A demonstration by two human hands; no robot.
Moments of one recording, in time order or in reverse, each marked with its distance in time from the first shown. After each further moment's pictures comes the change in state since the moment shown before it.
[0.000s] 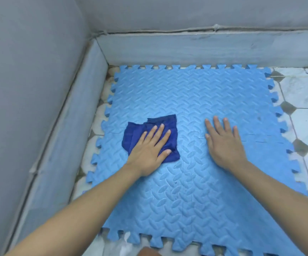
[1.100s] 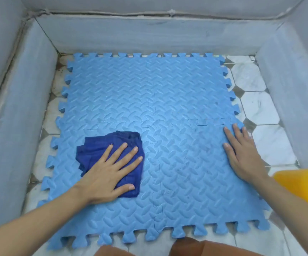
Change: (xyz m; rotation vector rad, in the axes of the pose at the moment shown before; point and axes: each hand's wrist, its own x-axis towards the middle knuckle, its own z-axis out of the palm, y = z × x) left_hand -0.062 -0.008 0.014 0.224 -0.057 0.452; right_hand -0.102 0.128 -0.010 0.104 0.023 0.157
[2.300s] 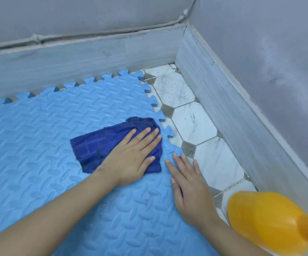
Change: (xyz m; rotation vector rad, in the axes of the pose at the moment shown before) left_hand 0.323 0.066 -0.047 -0.022 0.094 0.318; right_hand 0.013 0.013 0.018 0.137 0.285 0.007
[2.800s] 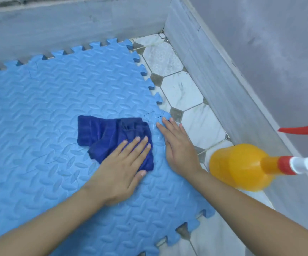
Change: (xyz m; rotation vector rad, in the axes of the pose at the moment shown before) left_hand -0.099 0.078 0.001 -0.082 -0.045 0.006; right_hand -0.001 -0.001 -0.003 0.114 -0.020 0.057
